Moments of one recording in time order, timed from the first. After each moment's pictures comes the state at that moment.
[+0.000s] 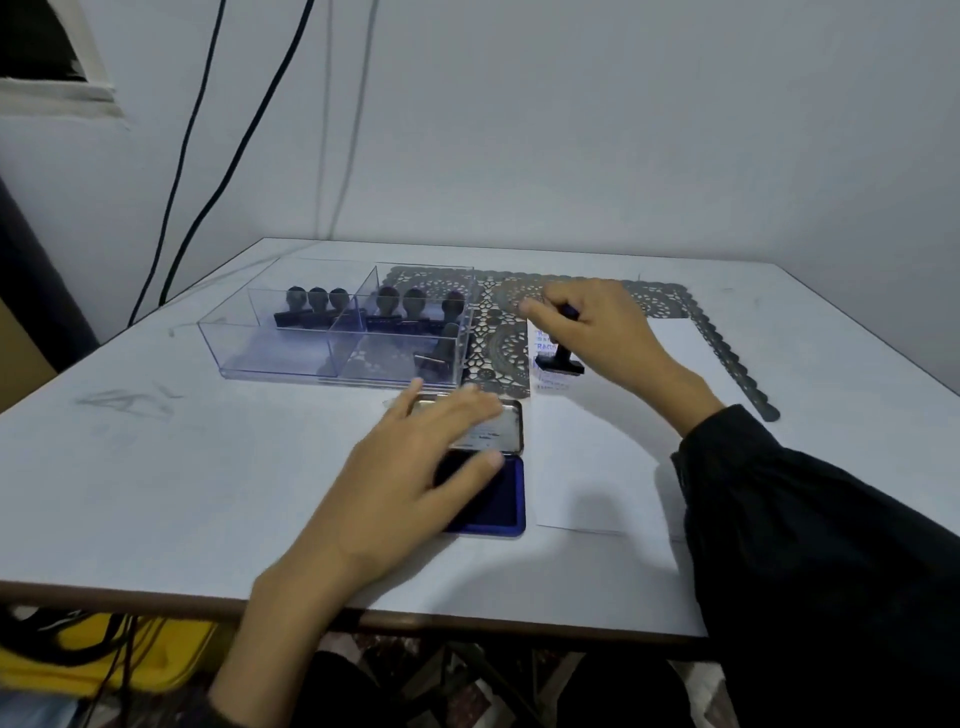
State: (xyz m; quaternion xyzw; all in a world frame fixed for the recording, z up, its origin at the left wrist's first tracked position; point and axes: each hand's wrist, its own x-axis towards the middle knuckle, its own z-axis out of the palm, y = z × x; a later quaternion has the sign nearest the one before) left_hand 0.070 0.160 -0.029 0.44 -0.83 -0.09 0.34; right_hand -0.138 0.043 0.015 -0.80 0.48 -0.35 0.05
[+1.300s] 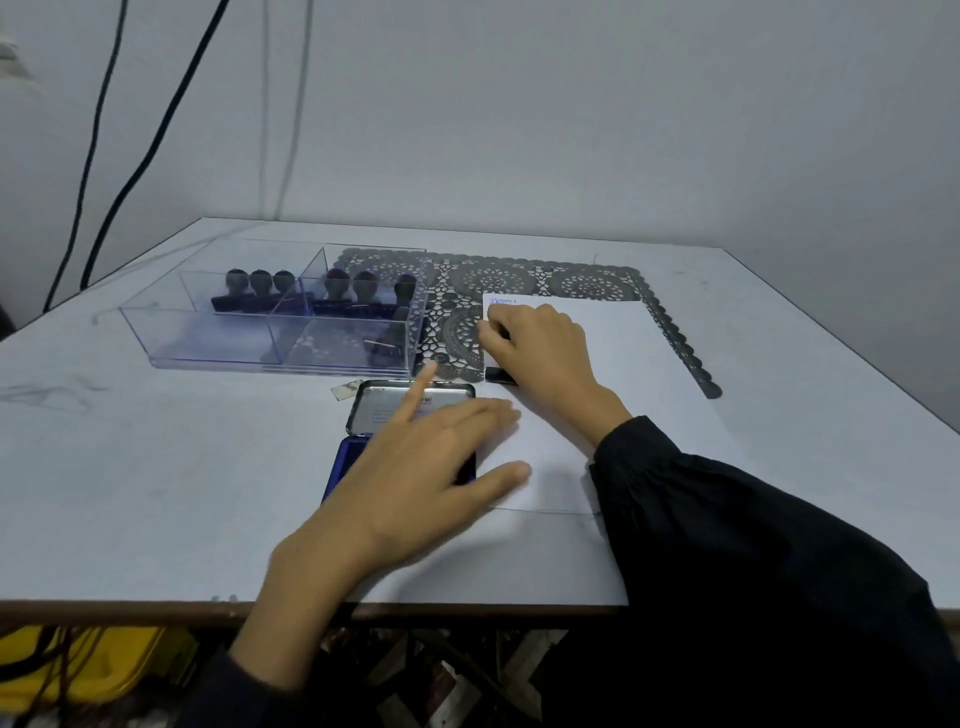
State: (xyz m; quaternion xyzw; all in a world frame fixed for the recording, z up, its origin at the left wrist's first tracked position) left_hand 0.030 0.149 -0.034 0.40 -0.89 -0.05 0.24; right_hand -0.126 0.044 -0.028 -0.76 0.58 -0.28 -0.08
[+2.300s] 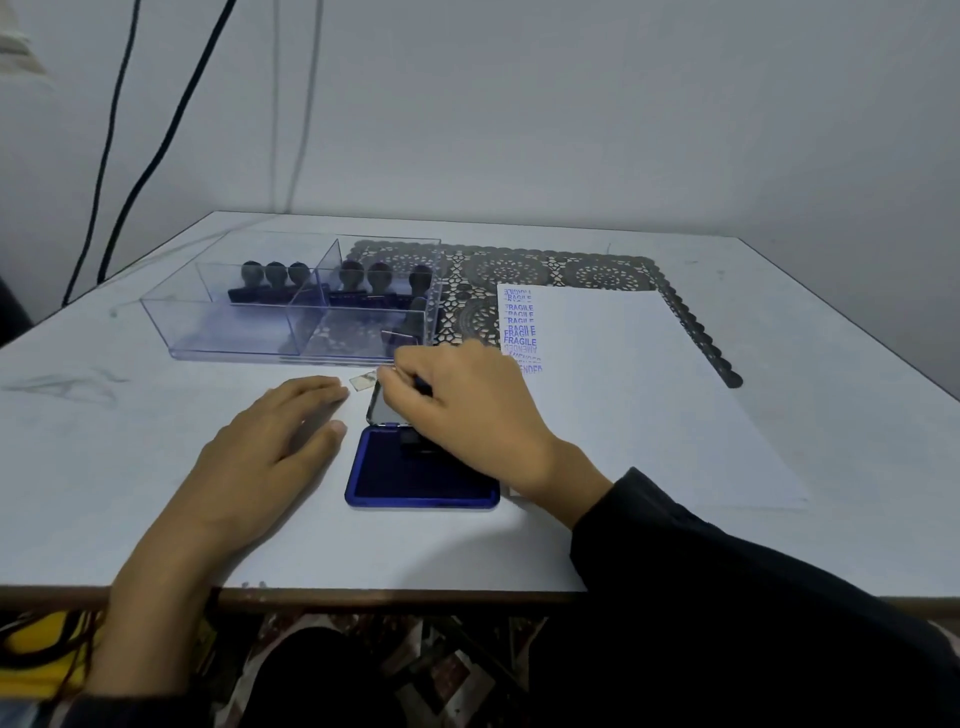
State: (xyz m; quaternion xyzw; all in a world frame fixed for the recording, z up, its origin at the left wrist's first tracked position) left_hand 0.149 0.136 -0.065 0.58 -0.75 -0.12 0.28; right_hand -0.055 0.118 -0.018 -0.83 0.44 -0.33 0.00
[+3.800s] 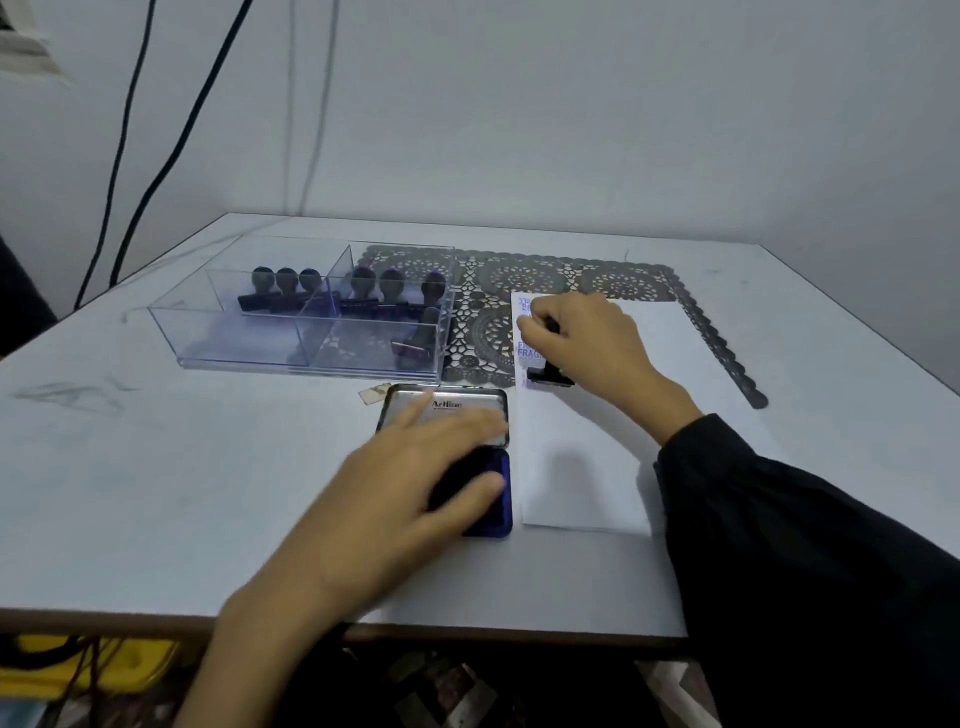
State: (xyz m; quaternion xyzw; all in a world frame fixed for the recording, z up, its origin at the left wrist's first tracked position) left_hand 0.063 0.162 -0.033 0.41 -0.85 -0.12 0.31; right_hand -0.137 0.045 -0.004 -0.78 0.57 -0.27 0.00
